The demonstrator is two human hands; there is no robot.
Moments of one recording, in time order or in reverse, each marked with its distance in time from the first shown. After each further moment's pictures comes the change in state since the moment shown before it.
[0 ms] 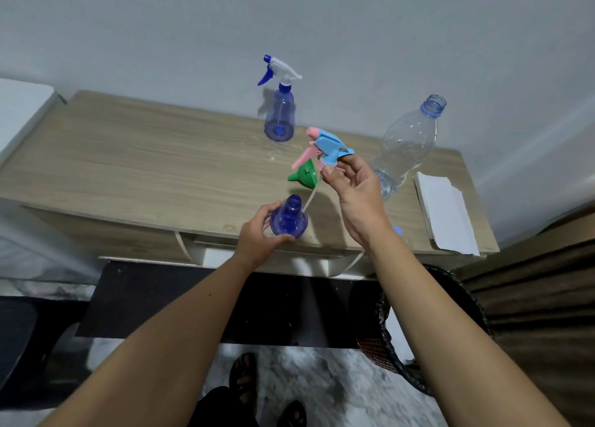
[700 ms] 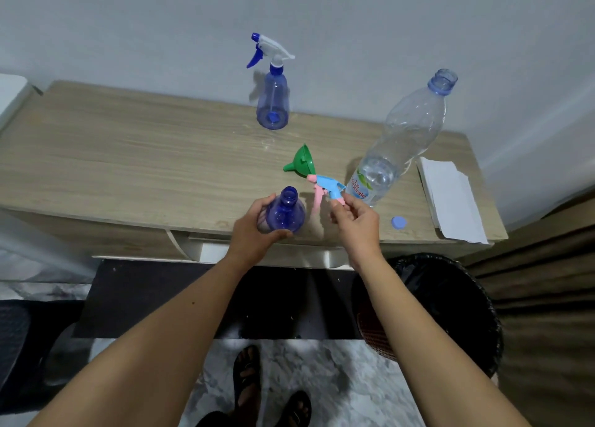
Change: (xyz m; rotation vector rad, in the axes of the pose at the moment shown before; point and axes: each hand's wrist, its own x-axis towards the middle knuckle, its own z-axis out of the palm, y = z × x) left_hand -0.001 0.000 -0.002 0.062 0.008 0.016; right_hand -0.020 0.090 -0.030 -0.212 0.276 0.247
